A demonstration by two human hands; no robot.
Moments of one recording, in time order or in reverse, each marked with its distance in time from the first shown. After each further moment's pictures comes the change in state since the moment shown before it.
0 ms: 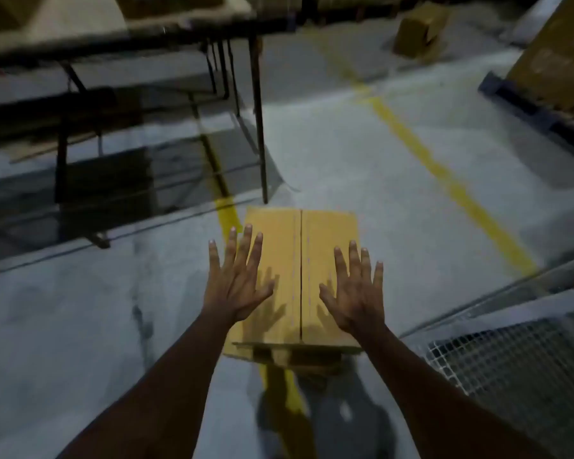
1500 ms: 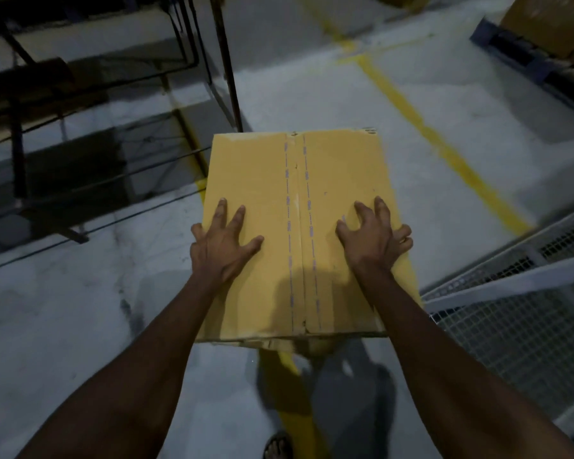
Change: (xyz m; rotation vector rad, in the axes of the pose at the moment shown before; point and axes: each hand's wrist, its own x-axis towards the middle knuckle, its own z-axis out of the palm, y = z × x) left_hand 0.066 0.000 0.027 -0.247 -0.132 -0.257; right_hand 0.076 0.038 0.013 0.218 0.136 0.590
